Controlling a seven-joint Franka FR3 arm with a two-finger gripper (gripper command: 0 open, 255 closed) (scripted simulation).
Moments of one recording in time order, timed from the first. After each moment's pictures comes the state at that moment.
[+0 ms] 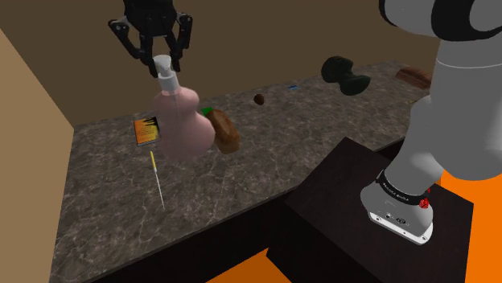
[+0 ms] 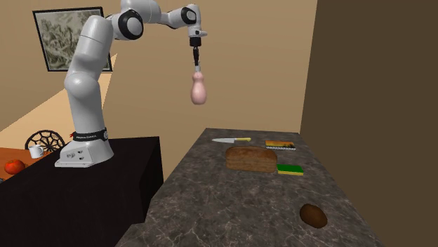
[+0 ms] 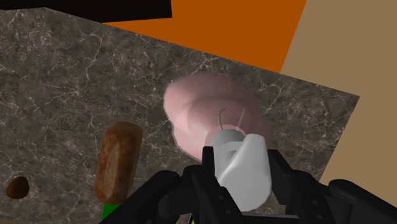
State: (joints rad) arm 0.57 0.42 0.21 -1.07 -0.11 1.50 0.85
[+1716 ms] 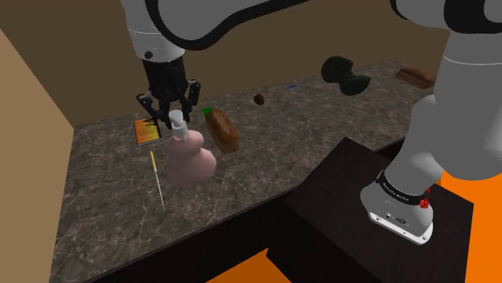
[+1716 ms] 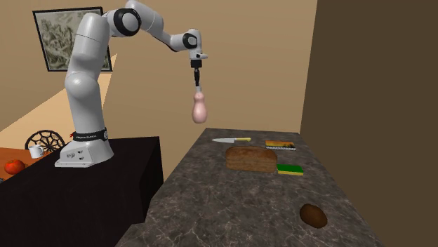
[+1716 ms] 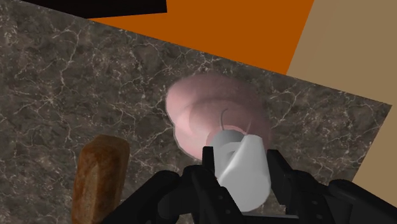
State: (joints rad) arm 0.55 0.36 0.21 -1.51 -0.10 1.88 0.86
